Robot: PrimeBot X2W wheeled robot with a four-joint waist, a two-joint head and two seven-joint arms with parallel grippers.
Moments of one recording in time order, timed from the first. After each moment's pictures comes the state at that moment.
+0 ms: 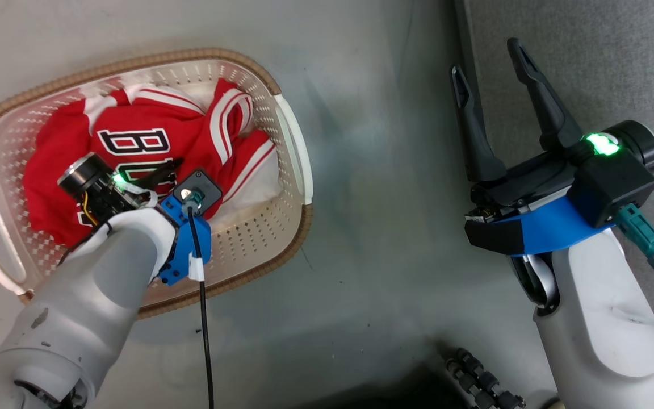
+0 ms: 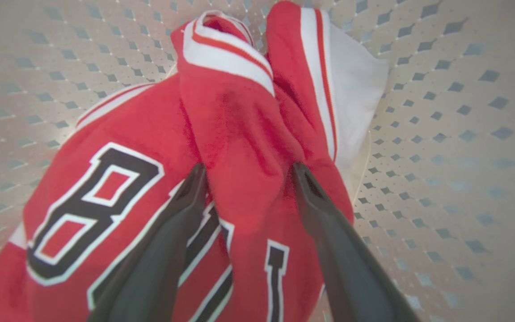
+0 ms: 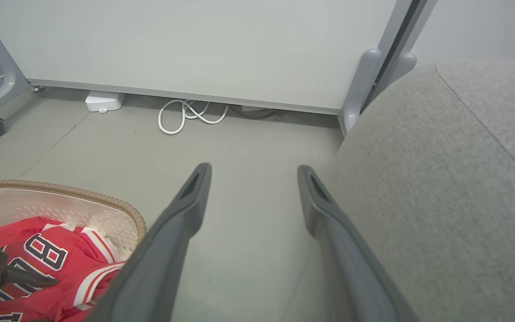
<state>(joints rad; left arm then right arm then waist) -0.98 0.22 -1.08 1.24 -0.26 -0.13 -0.18 -0.55 -0.06 0.16 0.12 0.03 0.13 -0.26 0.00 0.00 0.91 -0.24</state>
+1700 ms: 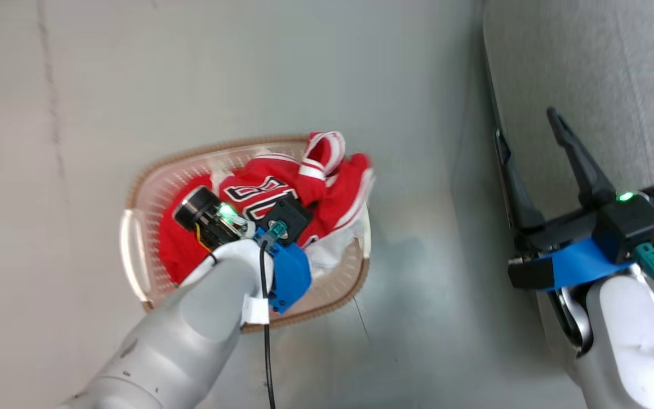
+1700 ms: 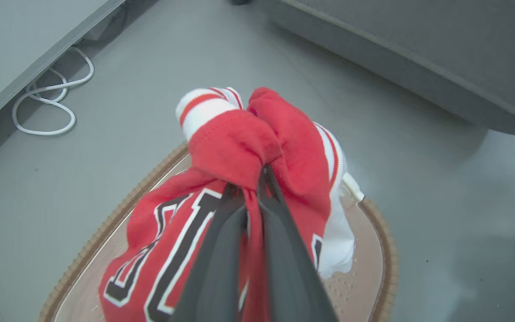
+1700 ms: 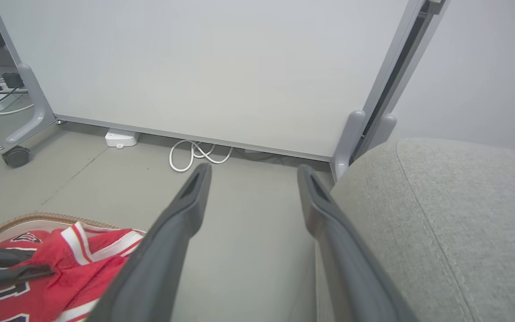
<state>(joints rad) -0.87 0.06 -1.06 1.09 -0.42 -0.11 -0.26 -0.41 -0.14 0.09 0.16 0.00 0.13 -0.26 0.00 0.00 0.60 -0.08</state>
